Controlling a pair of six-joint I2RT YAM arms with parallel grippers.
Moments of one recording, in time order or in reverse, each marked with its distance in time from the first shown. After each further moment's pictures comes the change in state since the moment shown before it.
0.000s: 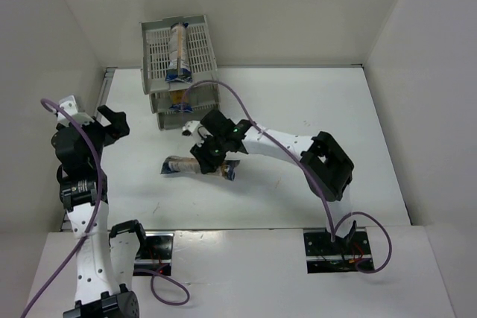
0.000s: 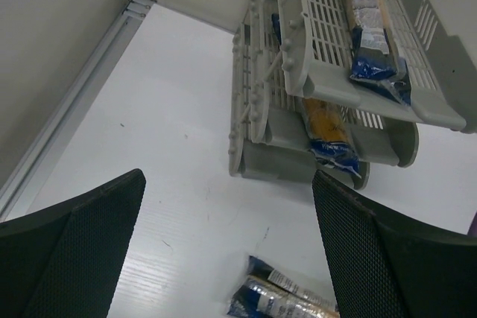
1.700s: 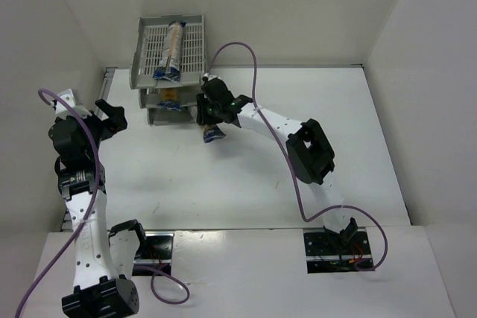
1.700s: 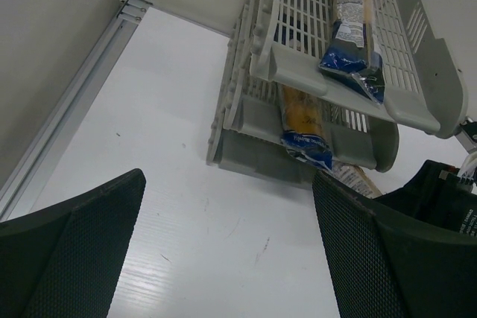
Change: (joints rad) left arm 0.042 0.086 0.019 0.073 0.055 -0.006; right arm -0.169 0.240 0.365 0.098 0.371 0.586
